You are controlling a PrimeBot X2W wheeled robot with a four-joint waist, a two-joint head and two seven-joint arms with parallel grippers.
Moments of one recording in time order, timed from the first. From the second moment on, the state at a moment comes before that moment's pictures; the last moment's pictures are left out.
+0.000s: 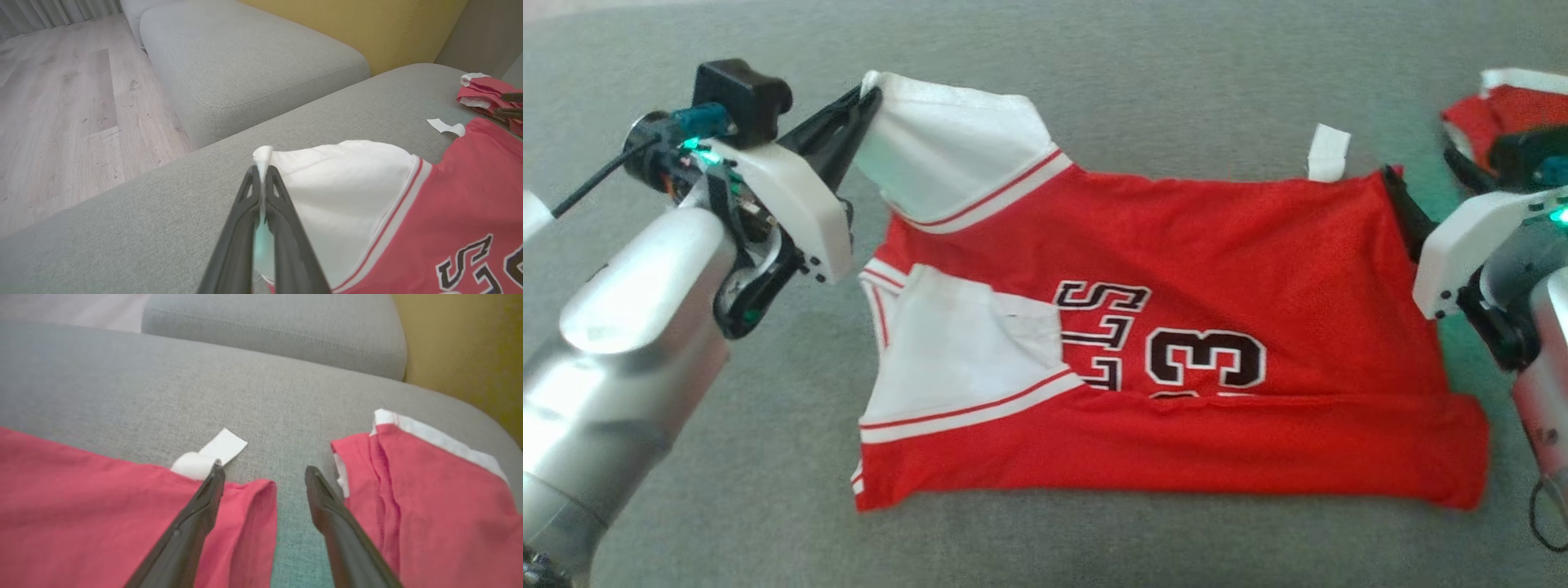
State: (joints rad) left arm -0.97 0.47 -0.95 0.54 -0.83 -0.13 0.09; right arm -0.59 -0.41 0.28 0.57 0.32 0.13 0.24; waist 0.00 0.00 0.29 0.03
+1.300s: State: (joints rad) left arm -1.15 0.44 -0.91 0.76 -0.78 -0.07 -0.03; right arm -1.08 -0.43 0.55 0.85 0.54 0.13 0.13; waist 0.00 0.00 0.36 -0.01
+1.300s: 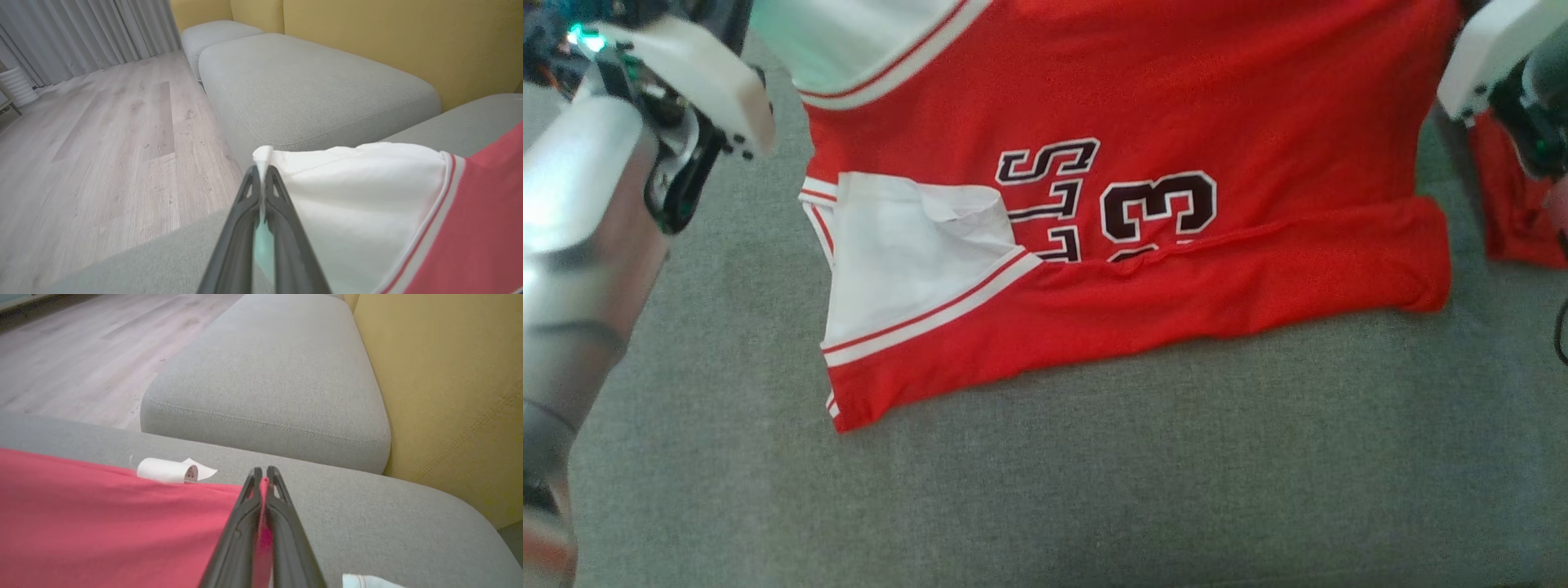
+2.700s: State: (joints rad) left arm -0.93 0.61 -1.24 0.45 -1.02 -0.13 0.12; right arm -0.84 -0.58 0.88 0.79 0.94 0.13 0.27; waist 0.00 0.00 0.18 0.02
